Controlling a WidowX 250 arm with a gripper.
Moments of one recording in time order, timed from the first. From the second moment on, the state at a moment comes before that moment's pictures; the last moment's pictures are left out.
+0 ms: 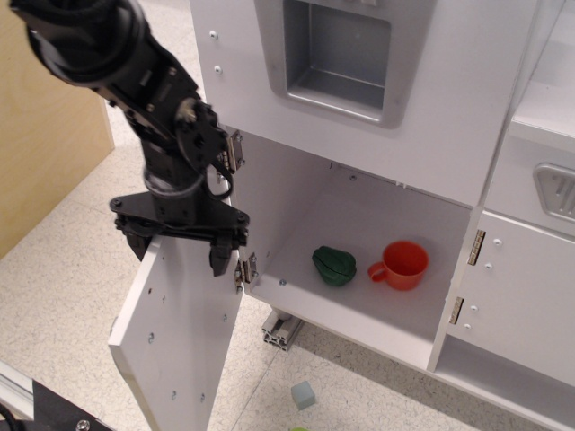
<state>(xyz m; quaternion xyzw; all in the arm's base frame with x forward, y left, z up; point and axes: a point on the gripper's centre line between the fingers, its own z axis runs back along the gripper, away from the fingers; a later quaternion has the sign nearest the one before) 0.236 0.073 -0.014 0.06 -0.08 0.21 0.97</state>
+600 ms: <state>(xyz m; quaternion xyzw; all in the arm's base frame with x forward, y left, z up) 0.266 0.032 -0.008 0.03 -0.11 0.24 0.96</state>
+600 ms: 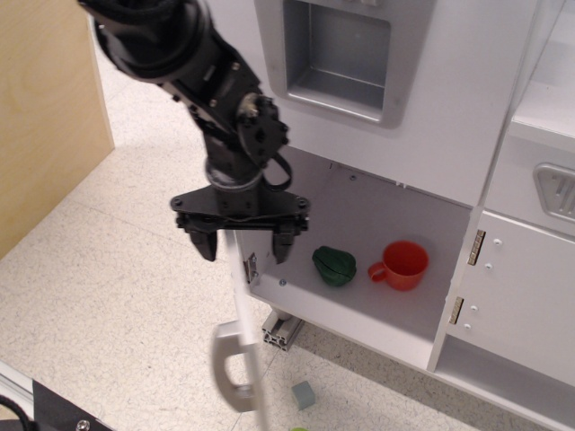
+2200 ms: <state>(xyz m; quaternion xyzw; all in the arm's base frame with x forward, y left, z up) 0.203 0.063 -0.024 0.01 -0.06 0.18 0.98</state>
